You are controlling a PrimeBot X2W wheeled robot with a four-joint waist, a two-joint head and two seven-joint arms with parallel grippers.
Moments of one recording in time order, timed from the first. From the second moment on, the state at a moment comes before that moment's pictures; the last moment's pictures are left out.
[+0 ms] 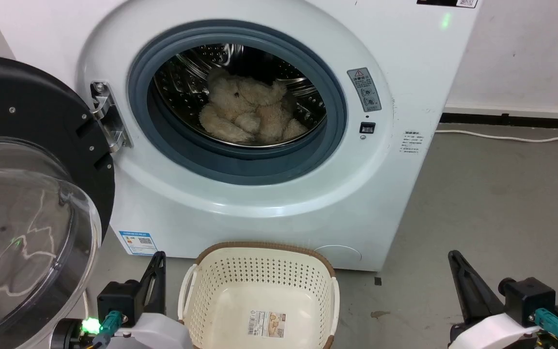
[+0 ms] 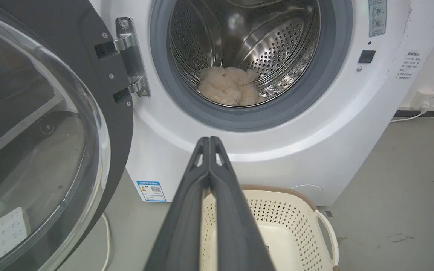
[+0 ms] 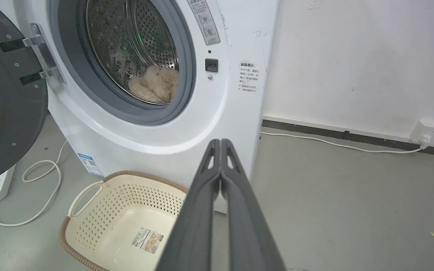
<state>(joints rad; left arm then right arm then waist) 0.02 0.07 -0.03 0.05 -0.04 0.01 -0.05 0.05 -0.06 -0.01 0.01 0.06 0.13 -0.05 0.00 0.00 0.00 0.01</state>
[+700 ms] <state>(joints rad) 0.02 0.05 -0.01 0.01 -0.01 0.01 -0.01 0.02 -0.06 0.00 0.01 0.01 0.13 0.00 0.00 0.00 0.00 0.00</state>
